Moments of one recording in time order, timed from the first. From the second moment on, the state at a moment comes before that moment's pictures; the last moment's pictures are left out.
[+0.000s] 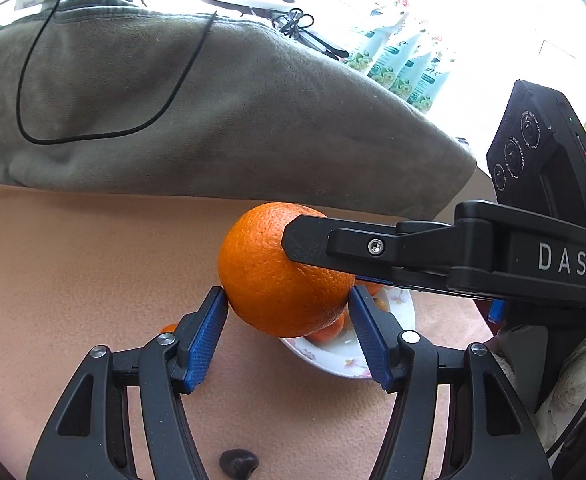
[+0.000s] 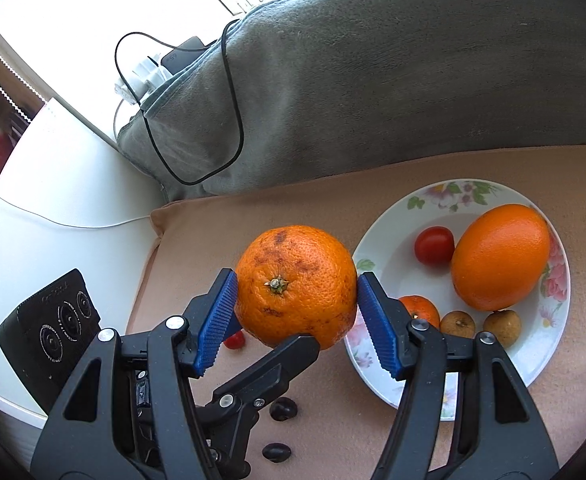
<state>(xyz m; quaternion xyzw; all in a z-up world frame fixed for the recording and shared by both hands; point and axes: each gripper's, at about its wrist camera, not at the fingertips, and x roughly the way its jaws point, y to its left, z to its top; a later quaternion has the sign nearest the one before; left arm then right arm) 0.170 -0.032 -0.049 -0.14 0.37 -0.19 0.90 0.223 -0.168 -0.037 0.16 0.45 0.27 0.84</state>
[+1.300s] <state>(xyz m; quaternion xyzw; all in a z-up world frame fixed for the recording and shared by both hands) 0.181 -0.065 -0.059 -0.10 0.38 -0.21 0.90 0.244 -0.198 -0.042 0.14 0.44 0.22 0.86</state>
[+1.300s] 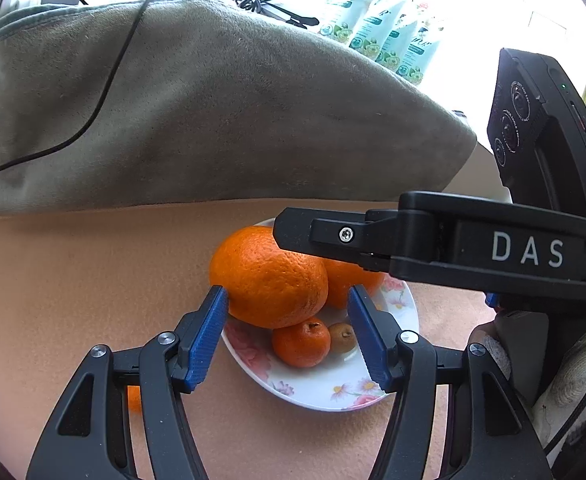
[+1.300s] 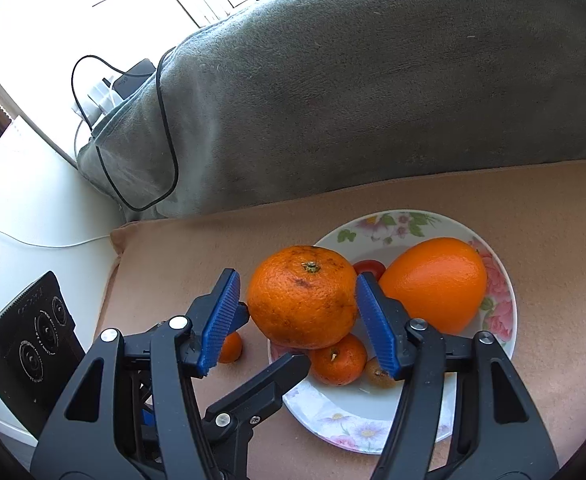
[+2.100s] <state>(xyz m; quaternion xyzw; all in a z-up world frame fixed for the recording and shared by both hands) 0.159 -0.072 -0.039 -0.07 0.36 -0.21 0.91 0.209 -0.222 -0.017 0.12 0.39 0.18 0.90</state>
